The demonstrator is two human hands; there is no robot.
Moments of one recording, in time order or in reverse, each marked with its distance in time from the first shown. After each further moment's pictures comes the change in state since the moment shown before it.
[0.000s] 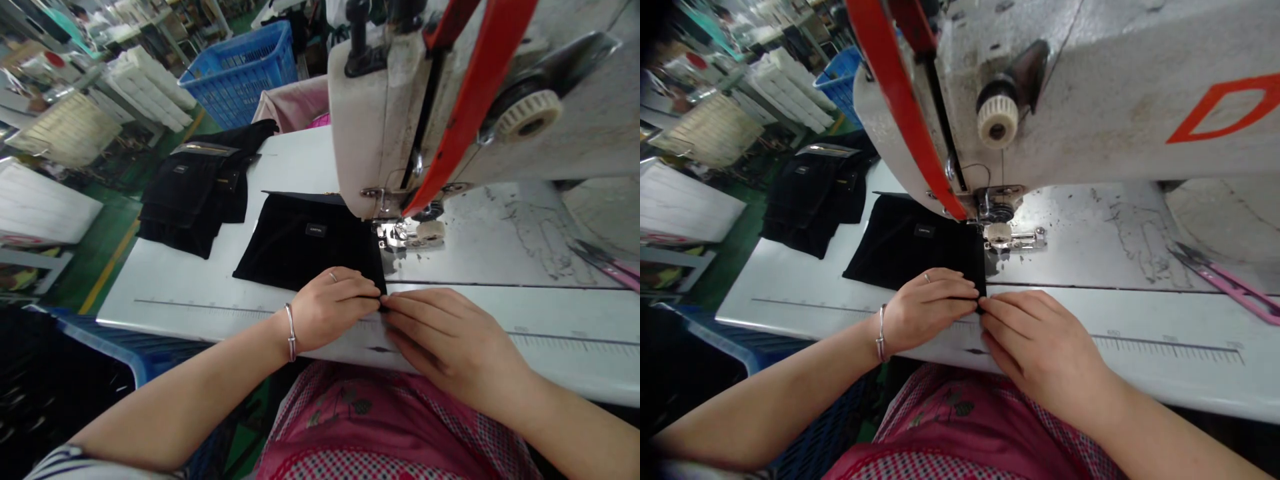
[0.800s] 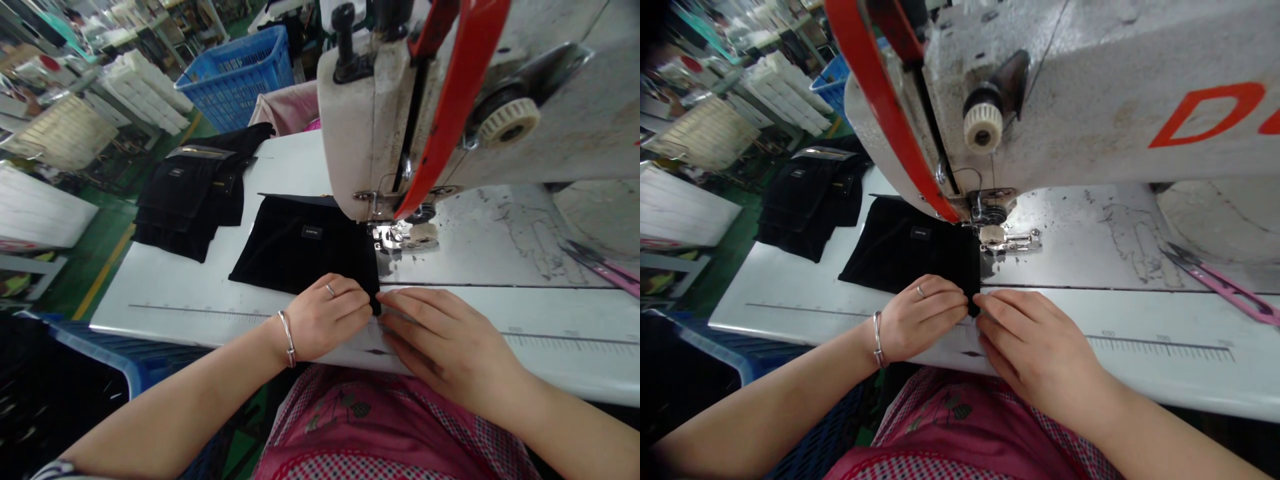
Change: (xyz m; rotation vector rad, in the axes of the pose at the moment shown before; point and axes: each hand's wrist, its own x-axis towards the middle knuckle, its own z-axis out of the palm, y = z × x) left_hand 0.001 0.007 -0.009 0.117 -0.019 0.046; right_hand 0.000 0.000 -0.002 -0.036 0.011 -0.013
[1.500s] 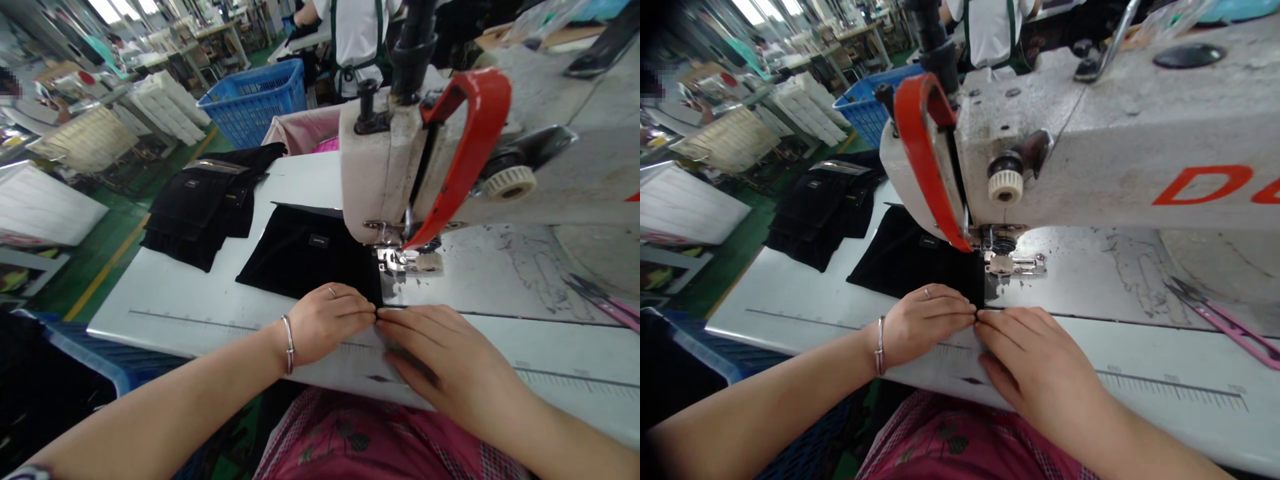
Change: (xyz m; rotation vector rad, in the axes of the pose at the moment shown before) left_hand 0.005 -0.017 0.001 -0.077 -0.002 -0.016; right_hand 0.009 0.008 -0.003 0.076 -0.113 0.076
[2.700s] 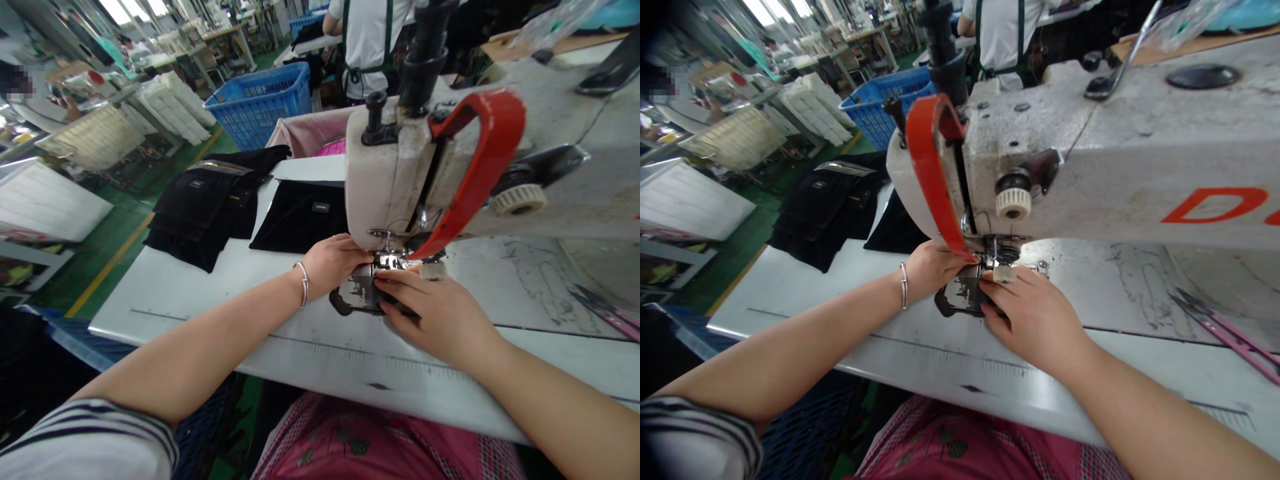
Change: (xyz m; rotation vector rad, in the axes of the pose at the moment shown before) left_hand 0.033 -0.081 0.010 0.139 0.046 -0.169; right_hand 0.044 0.042 0.006 -0.239 0.076 -0.013
